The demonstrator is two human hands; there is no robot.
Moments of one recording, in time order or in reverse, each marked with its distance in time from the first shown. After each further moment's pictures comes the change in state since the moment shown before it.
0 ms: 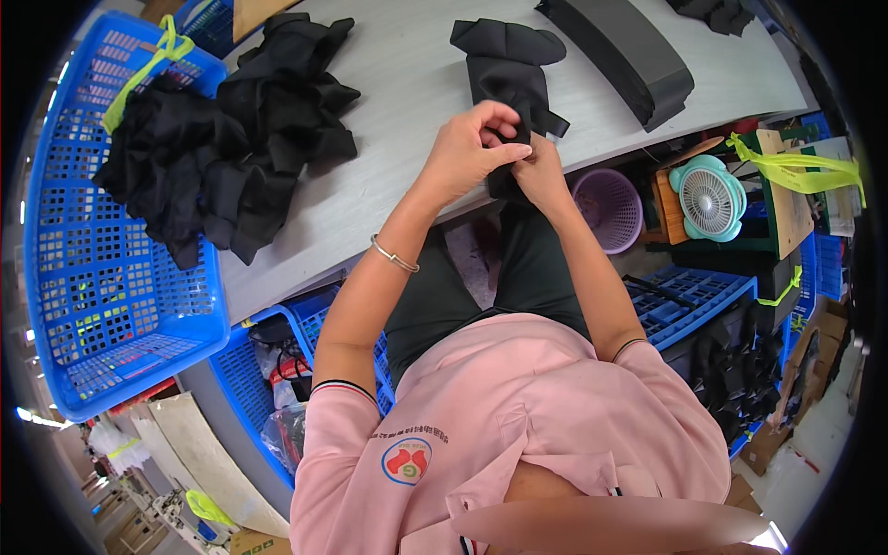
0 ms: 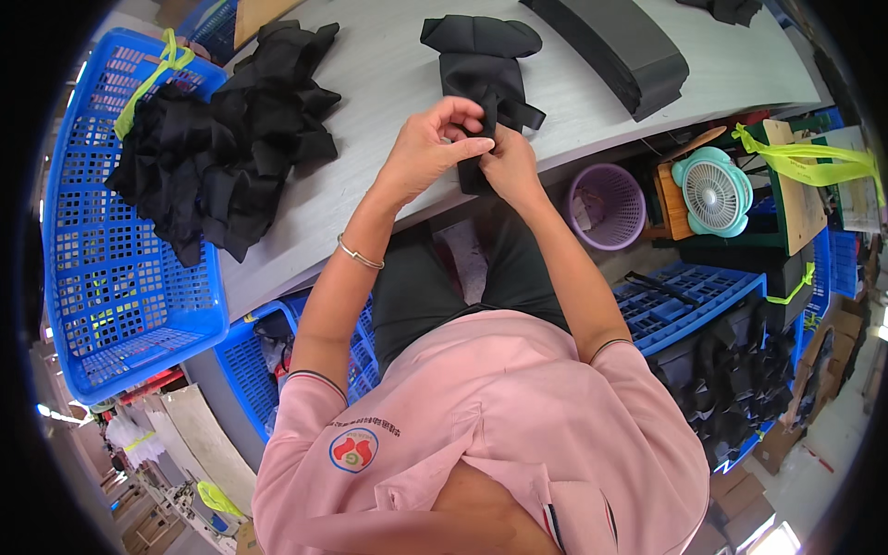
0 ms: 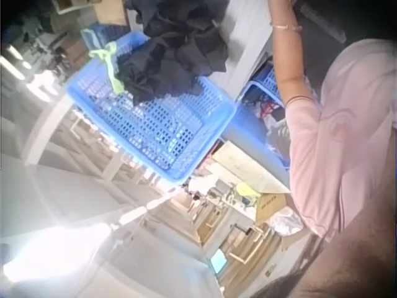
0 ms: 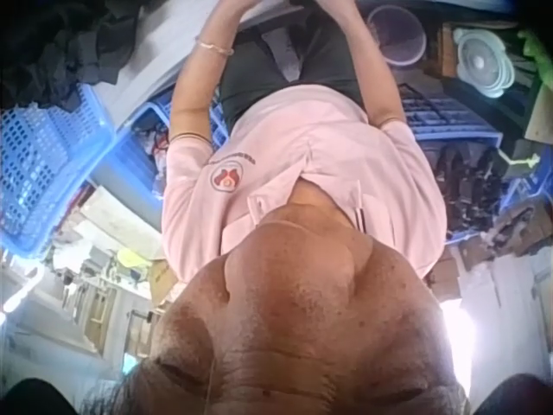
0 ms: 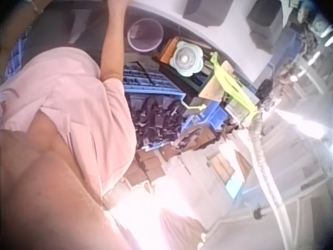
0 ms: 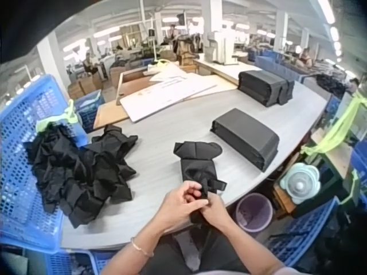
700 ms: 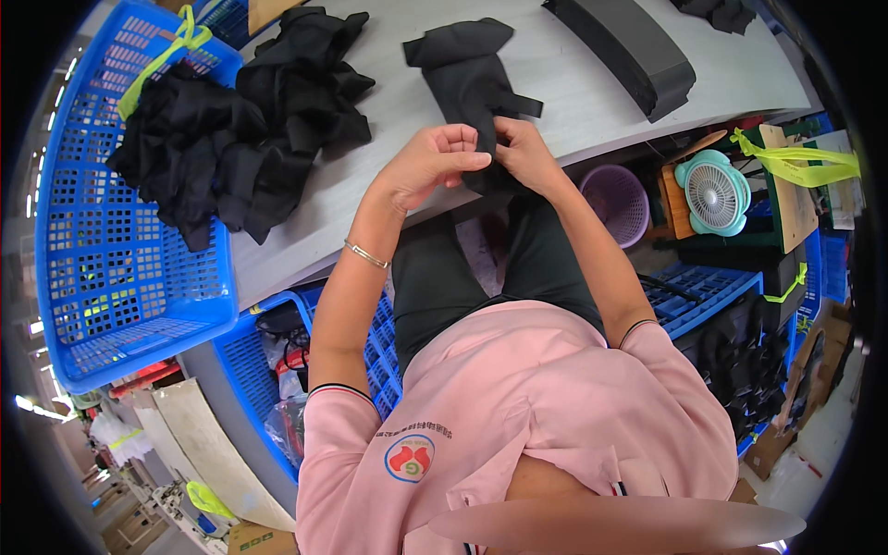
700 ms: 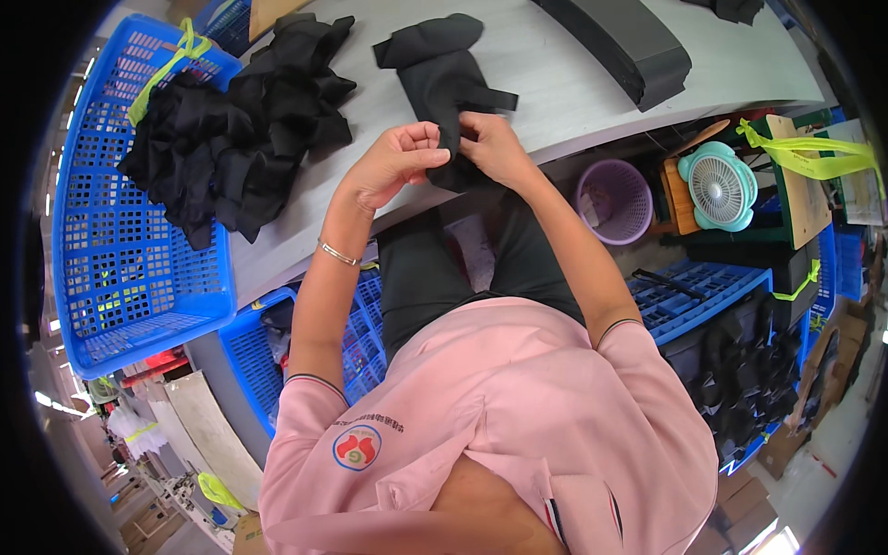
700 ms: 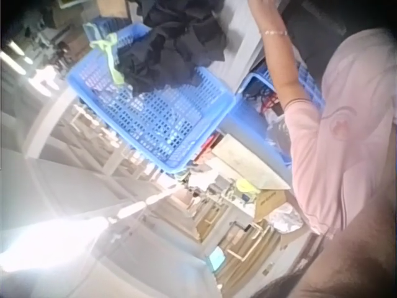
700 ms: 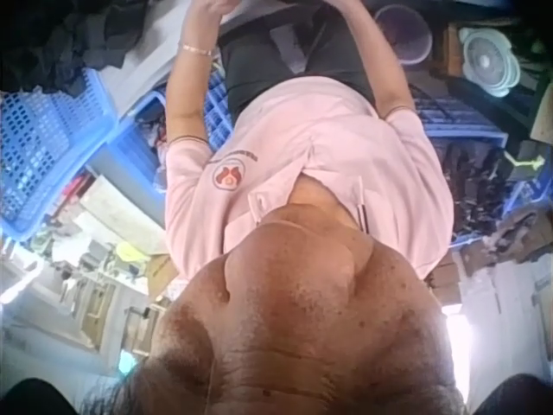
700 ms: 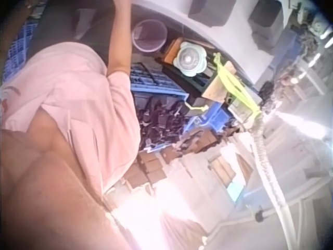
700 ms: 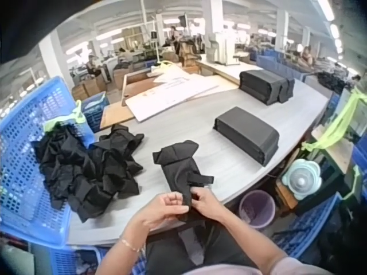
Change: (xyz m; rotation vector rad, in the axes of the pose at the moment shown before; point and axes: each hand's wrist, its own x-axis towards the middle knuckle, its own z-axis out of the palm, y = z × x) left_hand -0.047 0.010 -0.046 -0.376 -0.143 -0.439; right_hand 0.005 -0.028 0.020 -0.006 -0.255 -0.020
